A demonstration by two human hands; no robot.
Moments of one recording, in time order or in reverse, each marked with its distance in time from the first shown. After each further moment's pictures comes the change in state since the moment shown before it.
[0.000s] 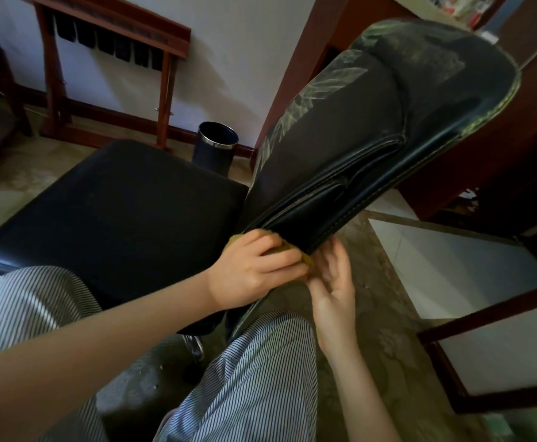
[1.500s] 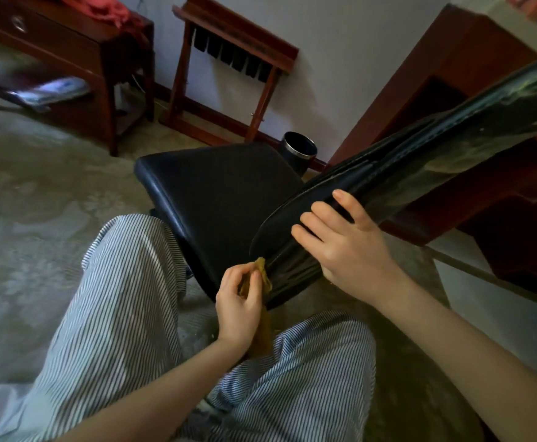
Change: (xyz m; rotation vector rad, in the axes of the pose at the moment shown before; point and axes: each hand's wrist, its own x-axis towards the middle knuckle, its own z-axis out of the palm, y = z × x) left_hand -0.103 0.098 -0.067 -0.293 0.533 -1.636; right_hand 0.003 -0.076 0.080 -1.454 -0.383 -1.572
